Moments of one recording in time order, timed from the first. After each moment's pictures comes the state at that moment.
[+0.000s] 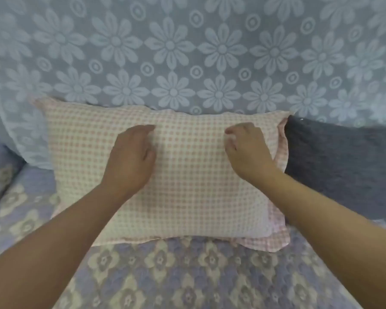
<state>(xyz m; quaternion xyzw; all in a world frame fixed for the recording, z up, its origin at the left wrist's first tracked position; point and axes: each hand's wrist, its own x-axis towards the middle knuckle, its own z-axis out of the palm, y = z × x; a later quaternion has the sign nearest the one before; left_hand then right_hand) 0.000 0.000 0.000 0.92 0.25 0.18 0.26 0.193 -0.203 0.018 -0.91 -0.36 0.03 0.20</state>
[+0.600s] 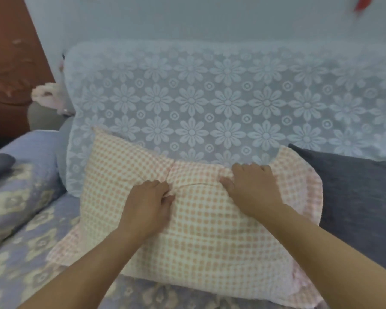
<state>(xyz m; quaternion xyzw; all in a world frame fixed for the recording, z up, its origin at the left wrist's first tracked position) -0.057 -0.075 -0.067 0.93 0.22 0.29 0.04 0.147 -0.246 -0.026 -0.88 -0.45 -0.19 0.02</state>
